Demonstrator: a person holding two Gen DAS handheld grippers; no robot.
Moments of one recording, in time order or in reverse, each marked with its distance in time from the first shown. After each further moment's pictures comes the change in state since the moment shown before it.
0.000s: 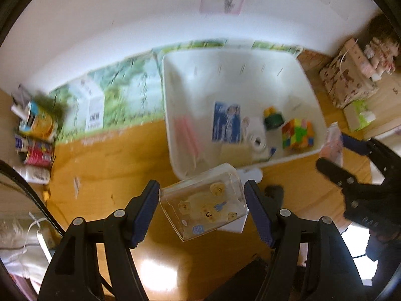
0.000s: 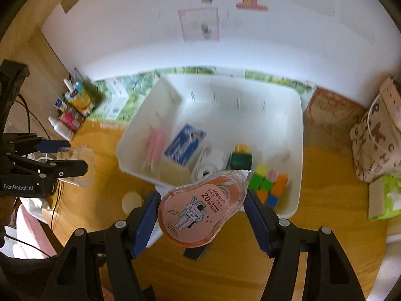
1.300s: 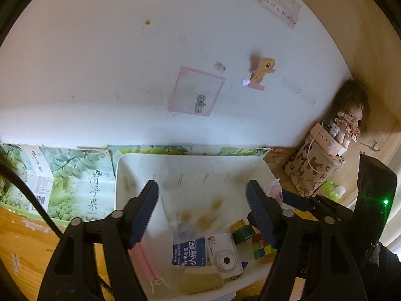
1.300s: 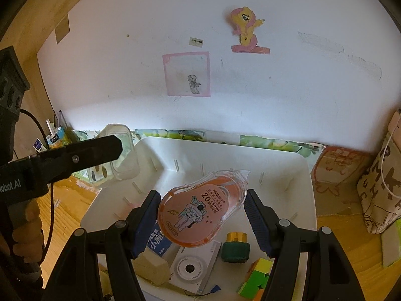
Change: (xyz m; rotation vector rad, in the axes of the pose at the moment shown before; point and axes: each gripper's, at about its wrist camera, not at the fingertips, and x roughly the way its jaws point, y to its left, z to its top) left arm 0.027 0.005 0.039 -0.031 -0.624 -0.284; right arm 0.060 -0.012 0.036 -0.005 -0.372 -0.061
